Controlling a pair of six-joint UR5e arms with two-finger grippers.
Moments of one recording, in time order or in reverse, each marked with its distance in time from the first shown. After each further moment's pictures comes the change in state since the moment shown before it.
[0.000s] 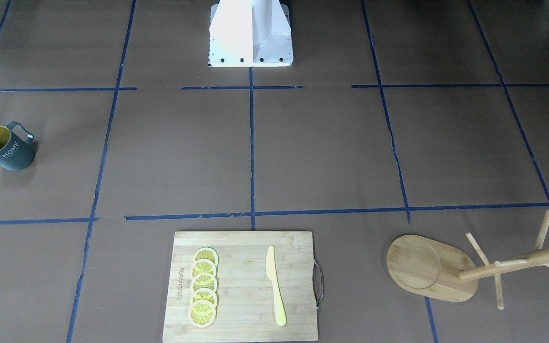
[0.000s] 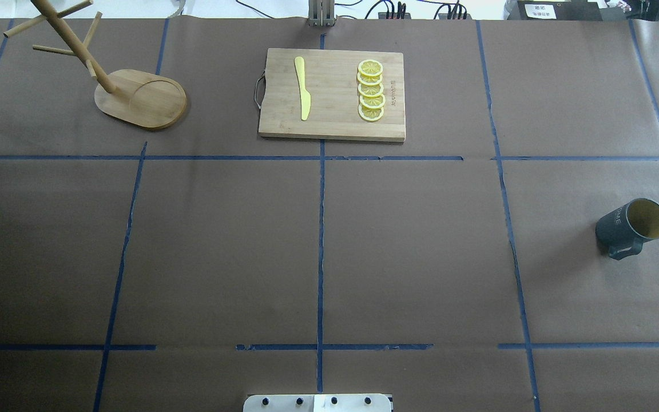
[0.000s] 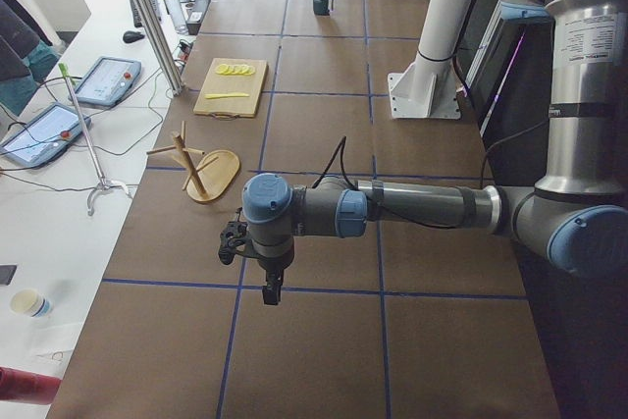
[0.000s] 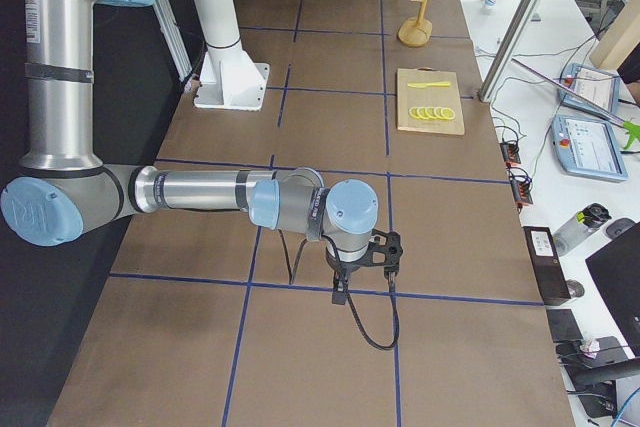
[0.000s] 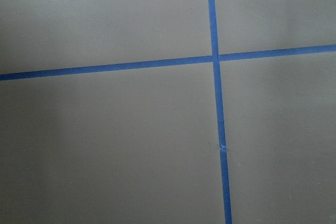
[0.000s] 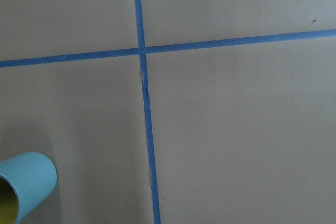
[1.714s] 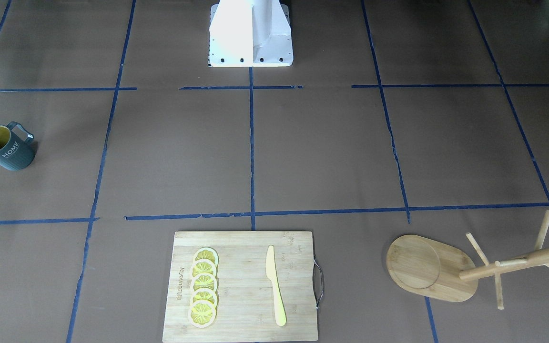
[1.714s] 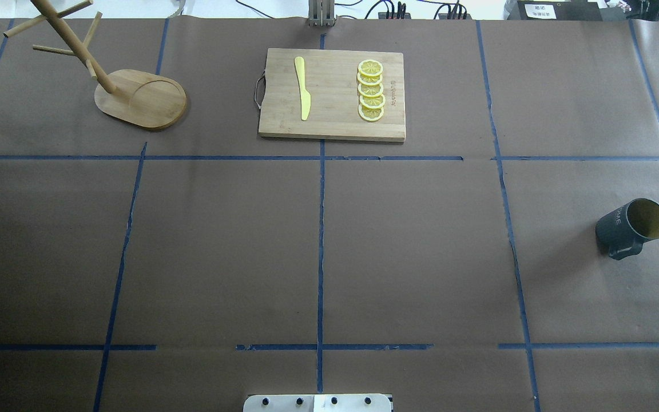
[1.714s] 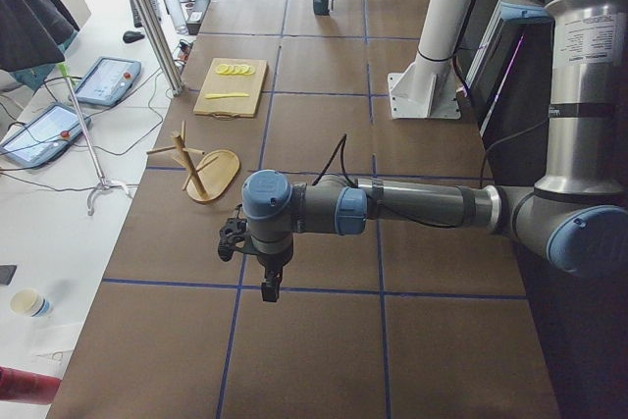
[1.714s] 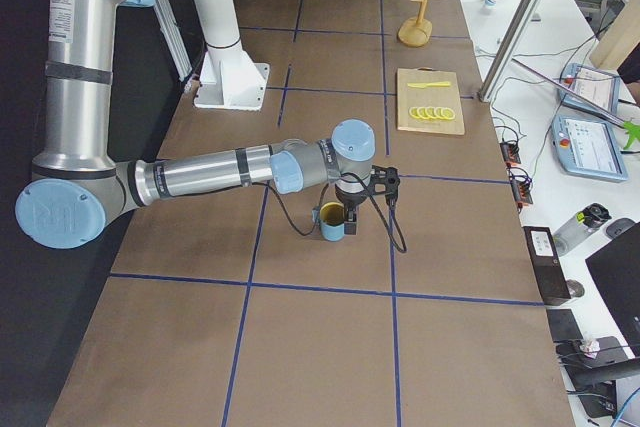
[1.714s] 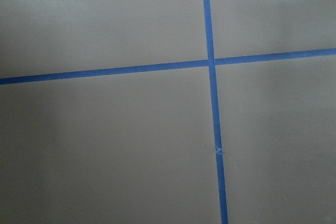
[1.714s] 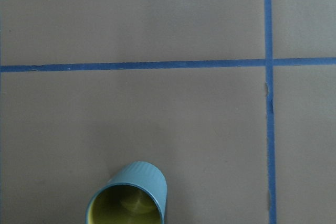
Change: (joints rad) left arm 0.001 -0.003 -0.007 0.000 -0.003 -0.008; right arm -0.347 -0.057 0.153 0.368 -0.006 0.498
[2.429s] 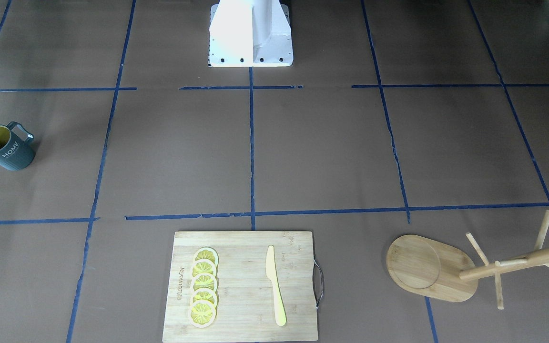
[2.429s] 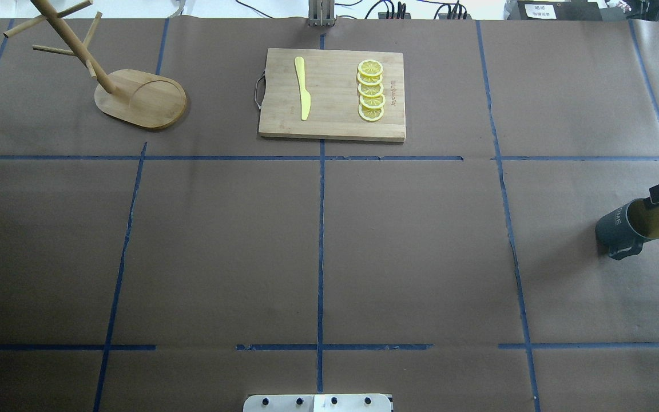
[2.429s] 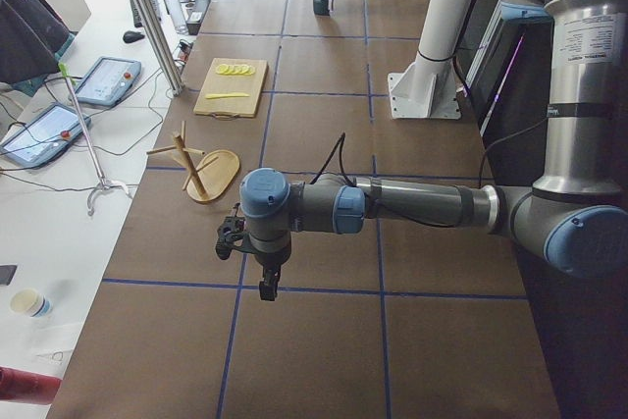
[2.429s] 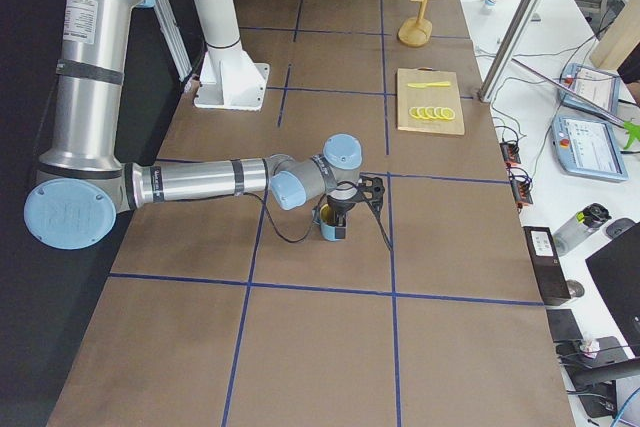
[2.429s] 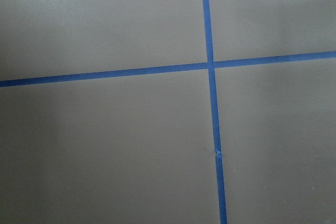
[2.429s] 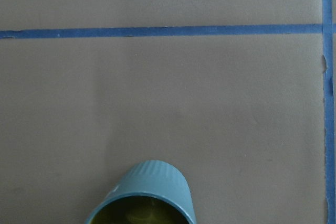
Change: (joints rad) left arm 0.001 -0.006 0.000 0.000 0.000 -0.004; right arm -0.173 -0.026 -0.090 0.153 -0.091 0.131
